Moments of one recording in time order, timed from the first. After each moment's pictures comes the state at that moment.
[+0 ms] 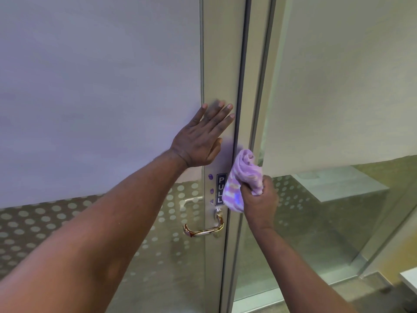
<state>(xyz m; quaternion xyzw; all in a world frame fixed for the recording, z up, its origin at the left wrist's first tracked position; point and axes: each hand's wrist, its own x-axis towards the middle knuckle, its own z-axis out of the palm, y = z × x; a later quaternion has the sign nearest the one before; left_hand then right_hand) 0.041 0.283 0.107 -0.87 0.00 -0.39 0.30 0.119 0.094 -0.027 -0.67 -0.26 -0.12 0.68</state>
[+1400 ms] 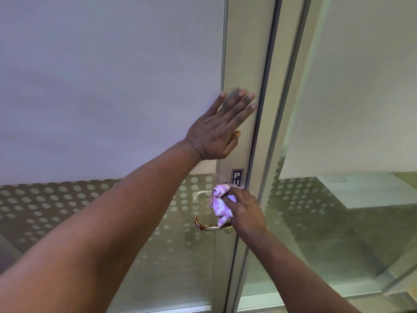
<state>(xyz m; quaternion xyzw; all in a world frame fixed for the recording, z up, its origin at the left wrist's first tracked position) 0.042 0.281 0.108 -0.88 -0.02 -0.38 0.29 0.136 0.137 -0.110 -0.75 -0.60 -0.15 0.23</state>
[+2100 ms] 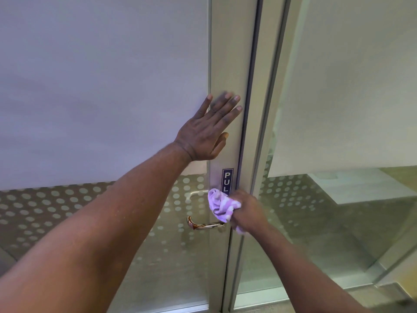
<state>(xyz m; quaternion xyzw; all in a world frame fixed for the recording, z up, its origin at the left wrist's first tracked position) 0.043 0.279 0.108 -0.89 -0.02 -0.37 0.28 0.146 0.110 -0.075 -0.77 -0.47 0.14 0.42</state>
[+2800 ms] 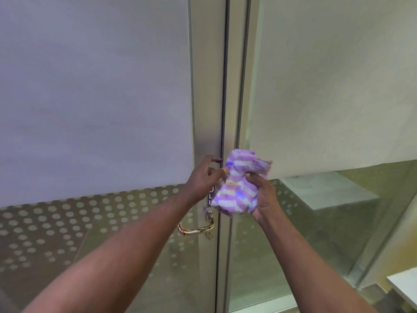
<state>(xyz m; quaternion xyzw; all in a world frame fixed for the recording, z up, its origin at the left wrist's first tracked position) 0.015 0.176 0.058 -0.81 -0.16 -0.30 -0.48 0.137 0.044 0.022 -0.37 -0.15 0.34 0.85</state>
